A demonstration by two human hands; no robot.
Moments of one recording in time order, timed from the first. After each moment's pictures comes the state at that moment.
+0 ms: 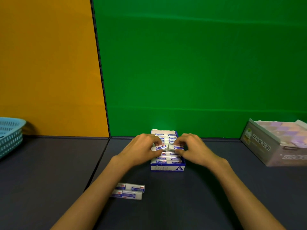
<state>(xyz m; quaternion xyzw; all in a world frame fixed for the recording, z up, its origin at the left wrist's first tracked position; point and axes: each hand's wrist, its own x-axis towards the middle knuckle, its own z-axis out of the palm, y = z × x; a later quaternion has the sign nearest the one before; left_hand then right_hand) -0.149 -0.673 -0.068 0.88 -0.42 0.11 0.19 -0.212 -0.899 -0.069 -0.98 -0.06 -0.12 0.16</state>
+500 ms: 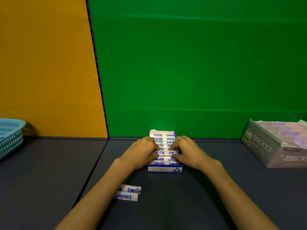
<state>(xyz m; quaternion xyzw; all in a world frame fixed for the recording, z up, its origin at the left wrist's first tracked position) -0.149 -0.686 -0.079 0.89 -0.42 0.10 0.11 -0.211 -0.893 -0.077 -0.98 -0.10 -0.11 0.13</state>
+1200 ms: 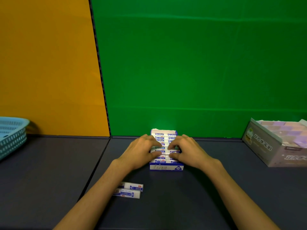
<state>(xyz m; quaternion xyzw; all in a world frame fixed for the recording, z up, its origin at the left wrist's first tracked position) -0.151 -0.674 -0.083 0.89 -0.41 0.11 0.16 -0.218 -0.882 -0.069 -0.98 -0.10 -0.11 0.13</state>
